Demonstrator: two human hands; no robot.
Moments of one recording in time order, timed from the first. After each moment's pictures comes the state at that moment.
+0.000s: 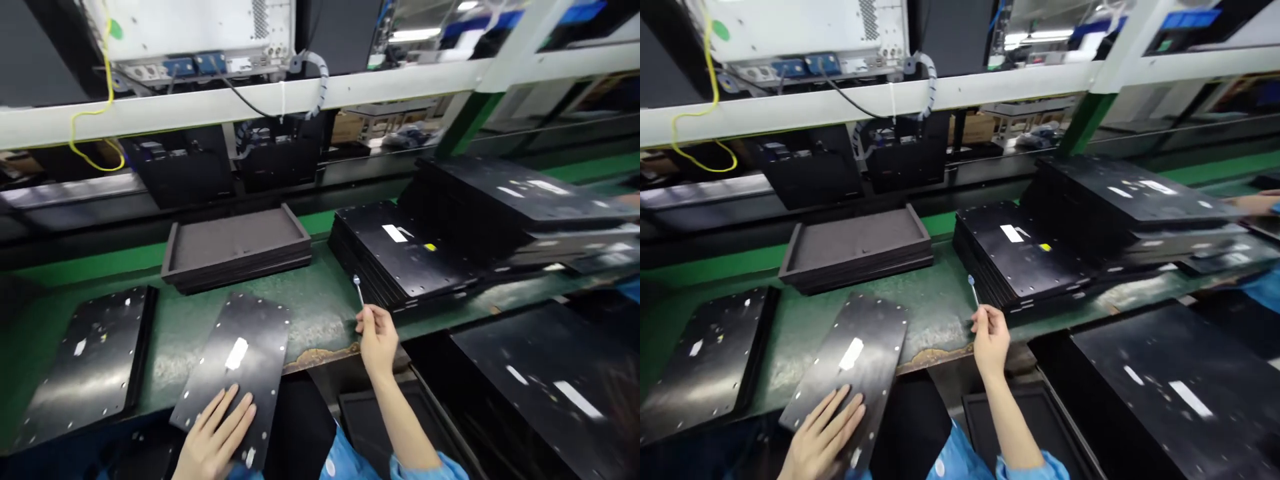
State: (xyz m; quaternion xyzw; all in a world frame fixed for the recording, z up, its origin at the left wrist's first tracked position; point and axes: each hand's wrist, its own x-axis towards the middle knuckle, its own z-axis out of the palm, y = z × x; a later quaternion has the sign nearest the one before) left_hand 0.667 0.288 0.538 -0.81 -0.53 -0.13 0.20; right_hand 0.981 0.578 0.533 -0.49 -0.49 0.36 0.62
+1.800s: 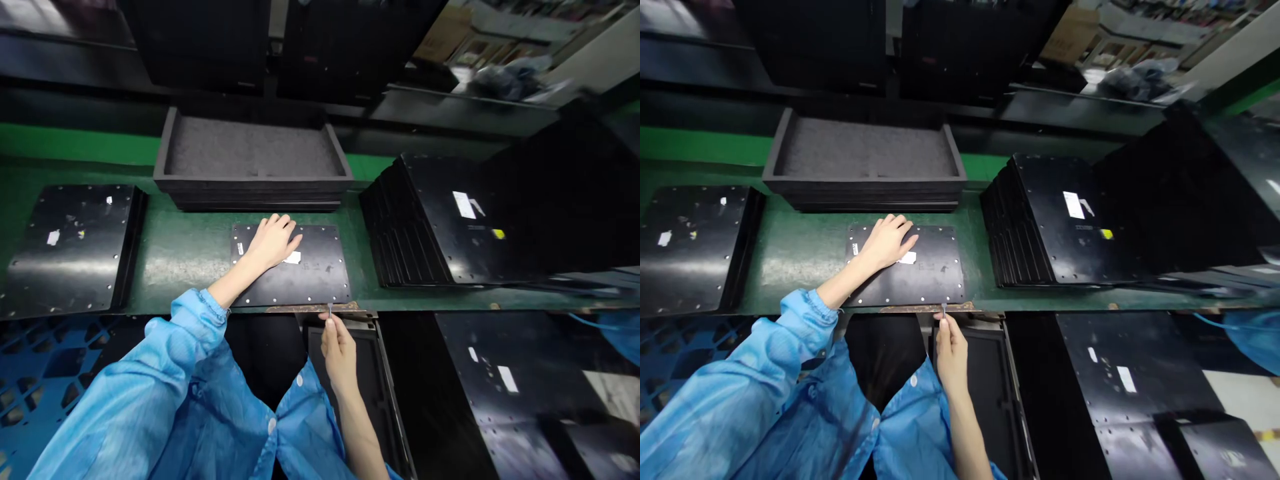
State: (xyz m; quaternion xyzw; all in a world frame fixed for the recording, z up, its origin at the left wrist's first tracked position) left_hand 0.694 0.558 0.588 -0.71 -0.69 -0.15 -0.02; right_hand 0.990 0.441 0.505 -0.57 -0.53 0.54 0.33
